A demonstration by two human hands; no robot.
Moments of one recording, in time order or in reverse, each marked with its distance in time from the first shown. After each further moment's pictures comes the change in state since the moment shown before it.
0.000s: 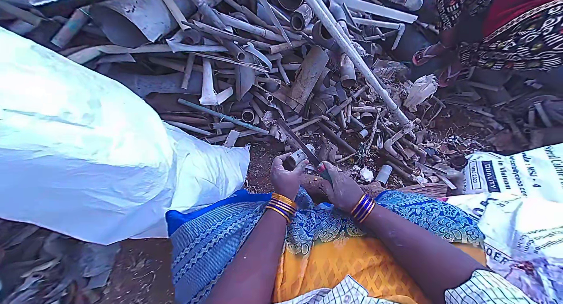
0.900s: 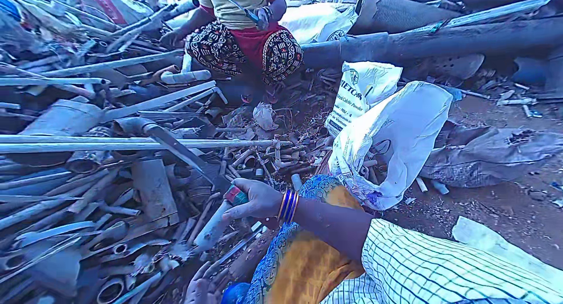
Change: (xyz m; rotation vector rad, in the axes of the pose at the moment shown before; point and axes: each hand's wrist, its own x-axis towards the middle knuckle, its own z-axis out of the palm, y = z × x) left_hand -0.028 -0.021 -0.010 -0.360 -0.762 0.027; right_hand -0.100 0.020 -0.109 0.944 0.488 -0.361
